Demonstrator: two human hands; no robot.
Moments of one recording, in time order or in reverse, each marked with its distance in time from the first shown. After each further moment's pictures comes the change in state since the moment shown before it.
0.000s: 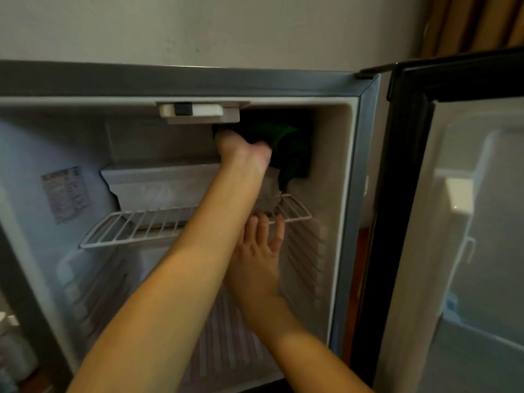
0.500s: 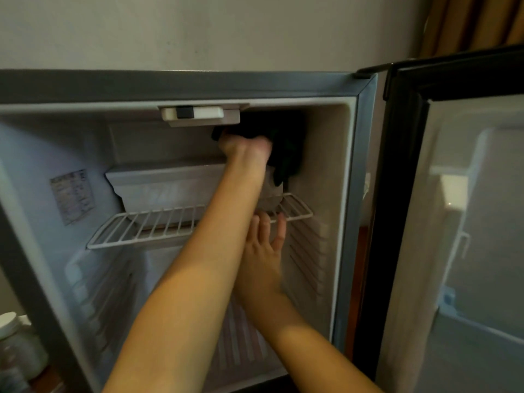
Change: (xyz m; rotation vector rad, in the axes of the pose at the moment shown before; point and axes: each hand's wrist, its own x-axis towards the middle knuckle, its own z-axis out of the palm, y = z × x) left_hand 0.010 -0.004 0.006 -0.190 0.054 0.047; right_hand 0.001 -0.001 0.000 -0.026 -0.009 0.003
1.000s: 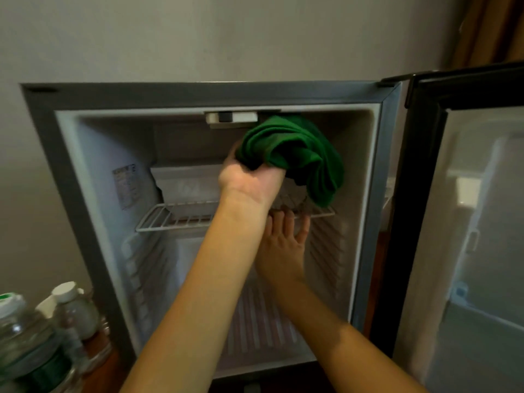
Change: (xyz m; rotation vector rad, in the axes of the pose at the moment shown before) left_hand -0.083 0.047 -0.014 -0.112 -0.129 -0.199; right_hand -0.001 0.006 0.004 0.044 0.172 -0.056
